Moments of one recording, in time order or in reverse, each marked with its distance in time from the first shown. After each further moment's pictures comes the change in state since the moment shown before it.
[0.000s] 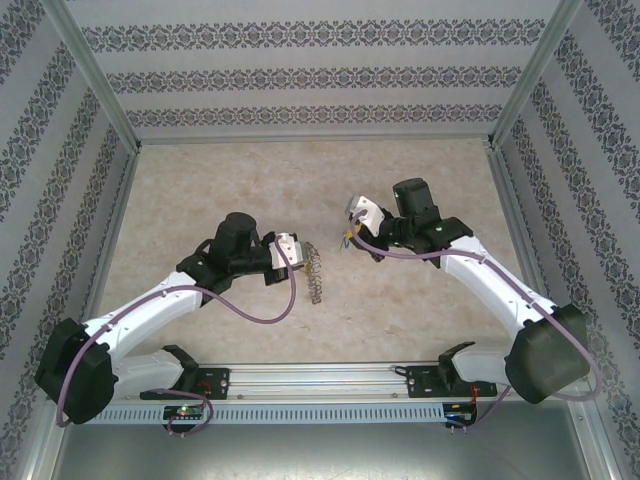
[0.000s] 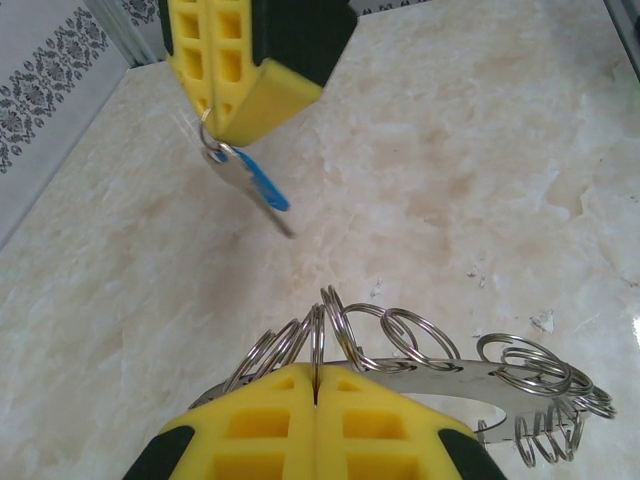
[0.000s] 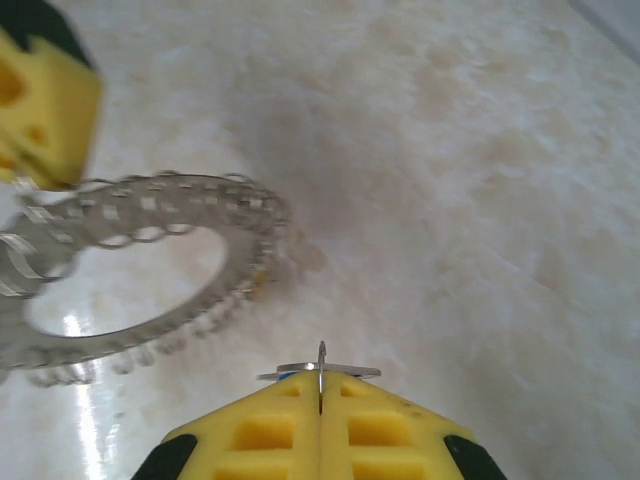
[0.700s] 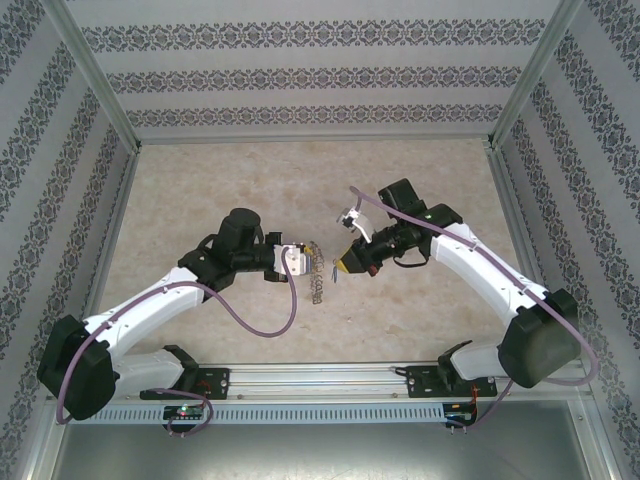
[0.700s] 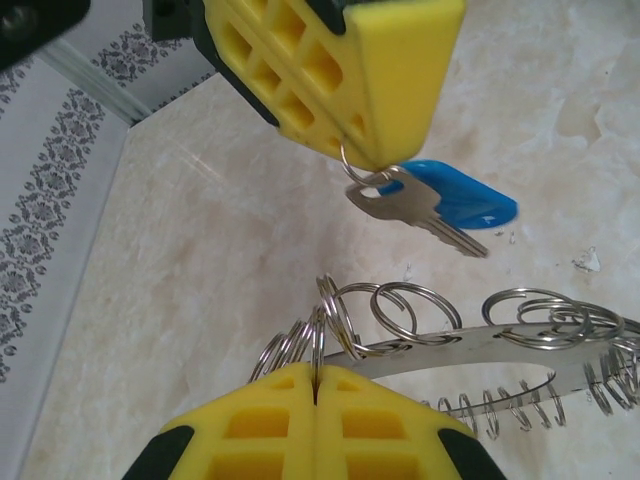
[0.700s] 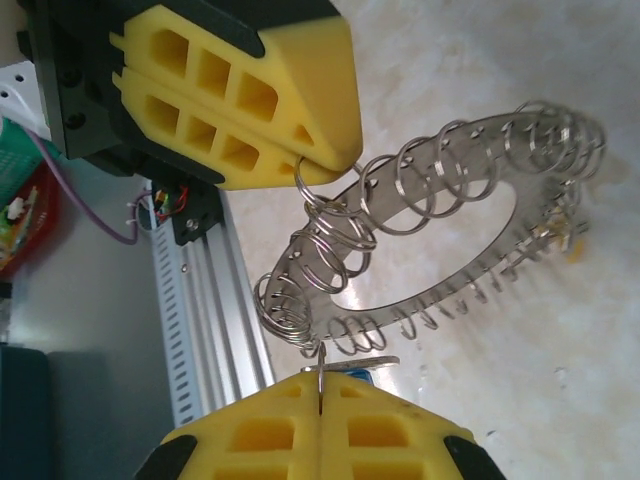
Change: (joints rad) left arm -0.022 0.024 0.064 -0.069 -0.005 0.312; right arm 0.049 0.093 0.133 -0.372 -0.285 0.290
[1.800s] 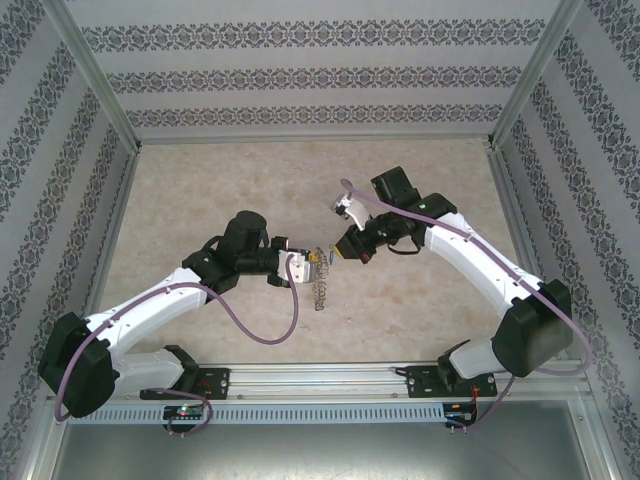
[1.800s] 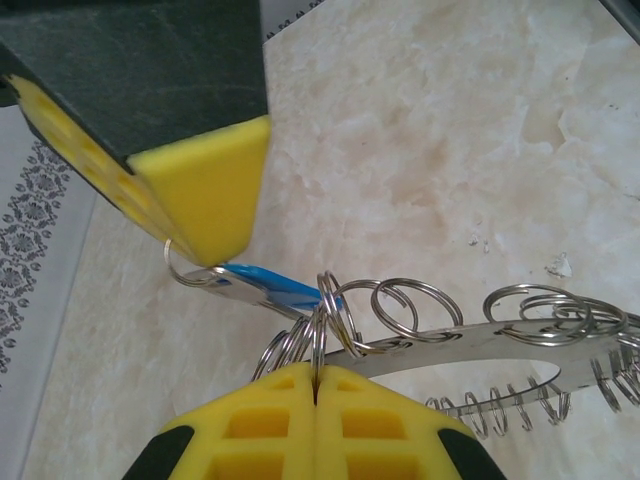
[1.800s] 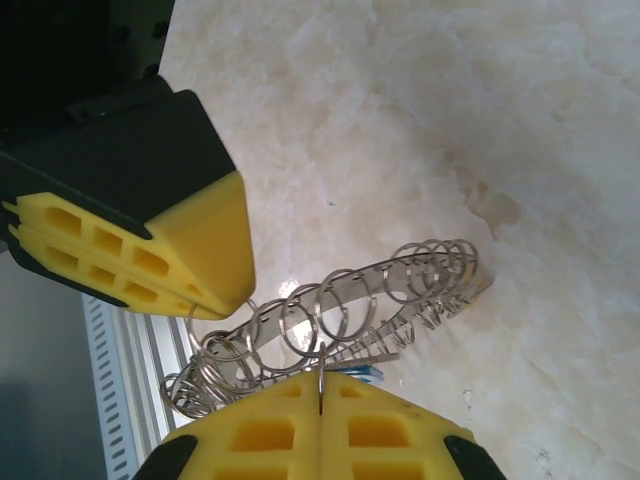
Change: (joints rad) left arm -0.038 0.007 0.002 -0.009 0.004 0.021; right arm 0.026 0.060 0.110 0.024 0.150 0.002
